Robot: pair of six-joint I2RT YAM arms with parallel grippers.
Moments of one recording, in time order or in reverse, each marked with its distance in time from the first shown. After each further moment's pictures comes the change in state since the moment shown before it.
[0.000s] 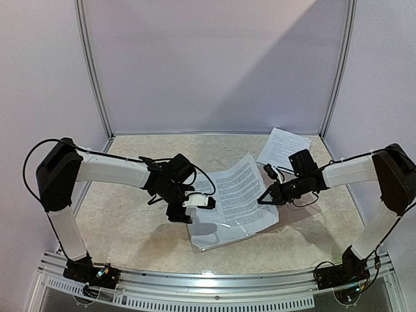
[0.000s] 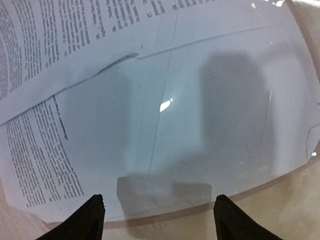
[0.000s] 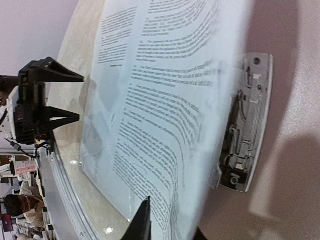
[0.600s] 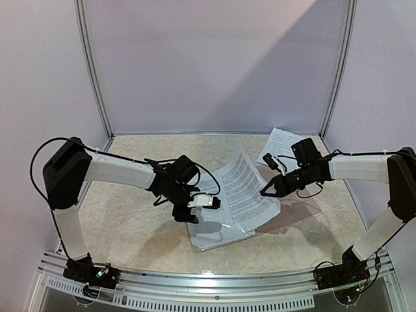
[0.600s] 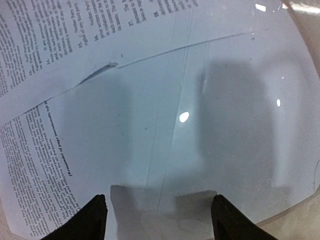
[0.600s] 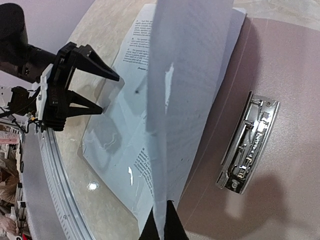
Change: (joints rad) left arm -0.011 0.060 0.016 0.078 0.039 -0.003; right arm 0.000 -0.089 0.101 -0.190 0.039 -0.226
